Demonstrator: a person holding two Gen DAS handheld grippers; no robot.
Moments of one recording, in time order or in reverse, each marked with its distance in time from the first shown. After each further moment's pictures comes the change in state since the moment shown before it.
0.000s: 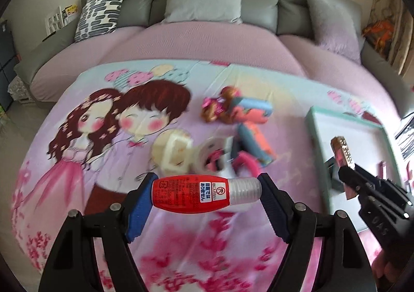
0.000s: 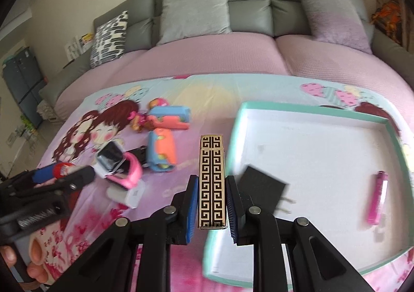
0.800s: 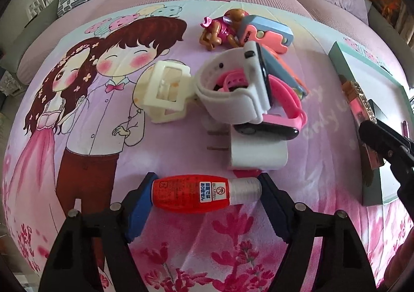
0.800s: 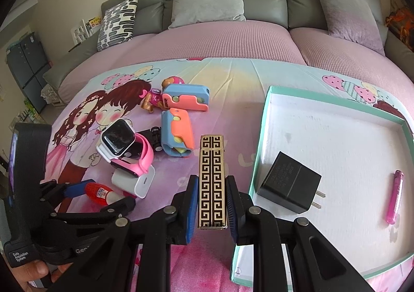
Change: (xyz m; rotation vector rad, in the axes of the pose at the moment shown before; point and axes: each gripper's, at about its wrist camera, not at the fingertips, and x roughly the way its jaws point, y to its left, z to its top) left arm 0.070 0.012 -0.038 0.057 0.258 0.021; right arm 0.027 0.037 -0.010 -0.059 0.077 0.065
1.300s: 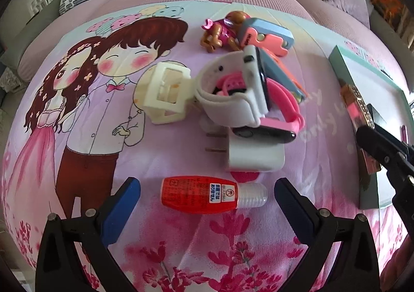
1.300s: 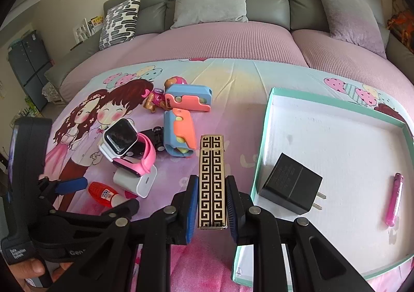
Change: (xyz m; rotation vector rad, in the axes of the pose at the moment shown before) left arm -0.002 0.000 0.001 -0.009 -0.002 0.004; right arm -0.002 0.000 0.001 -0.016 0.000 0.002
